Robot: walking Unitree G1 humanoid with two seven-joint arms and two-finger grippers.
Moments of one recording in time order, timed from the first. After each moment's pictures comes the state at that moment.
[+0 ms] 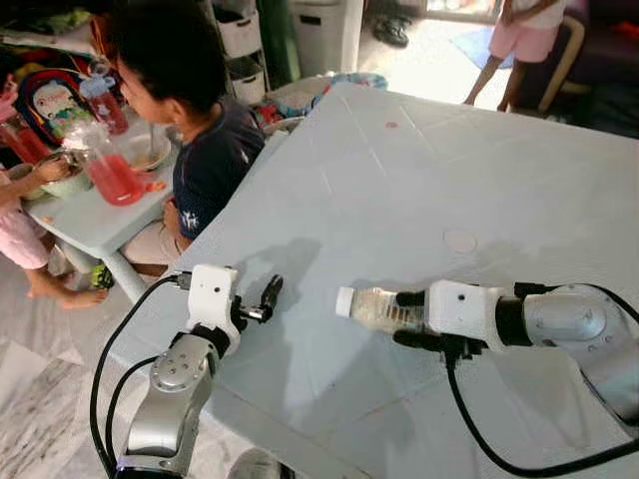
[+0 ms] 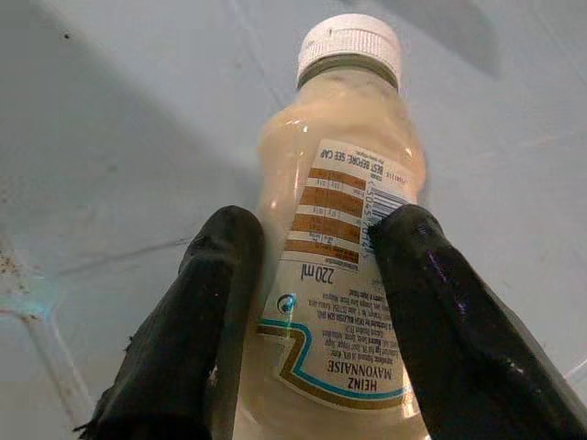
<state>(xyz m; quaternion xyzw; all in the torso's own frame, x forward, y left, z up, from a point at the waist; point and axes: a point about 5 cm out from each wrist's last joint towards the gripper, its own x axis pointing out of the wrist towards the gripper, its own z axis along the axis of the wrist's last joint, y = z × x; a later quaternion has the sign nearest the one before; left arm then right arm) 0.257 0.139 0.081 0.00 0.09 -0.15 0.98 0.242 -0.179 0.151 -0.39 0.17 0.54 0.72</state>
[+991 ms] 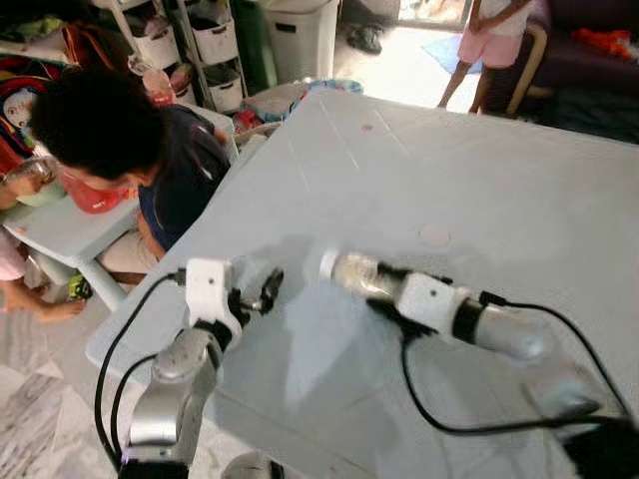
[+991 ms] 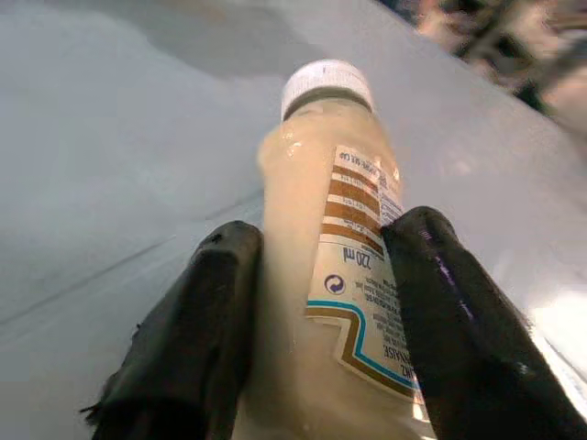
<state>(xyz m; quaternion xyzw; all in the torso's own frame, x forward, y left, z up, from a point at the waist) 0.266 0.137 0.089 -0.09 0.10 -0.14 0.98 0.269 -0.154 0.111 -0.35 0.02 0.39 0.85</state>
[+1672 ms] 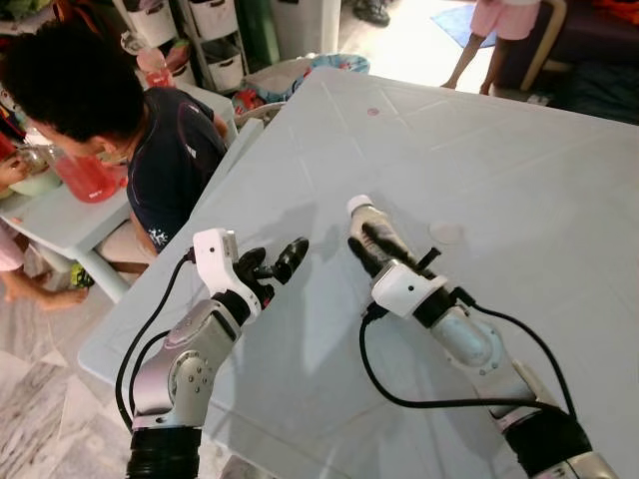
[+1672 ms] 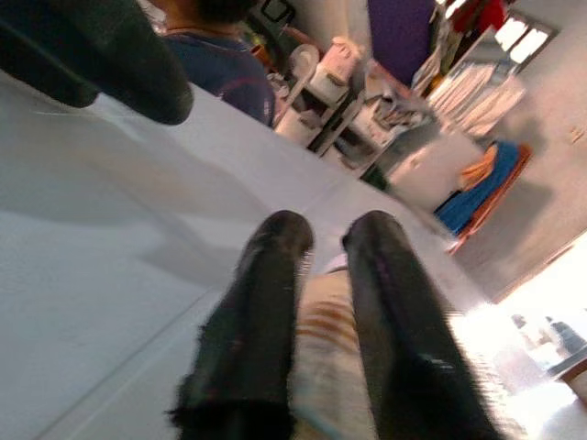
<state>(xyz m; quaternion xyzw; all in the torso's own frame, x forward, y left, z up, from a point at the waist) 0.282 0.115 0.114 -0.26 0.12 -0.20 0.94 0.281 -0.119 0.115 -0.33 -0.16 0.29 0.89</state>
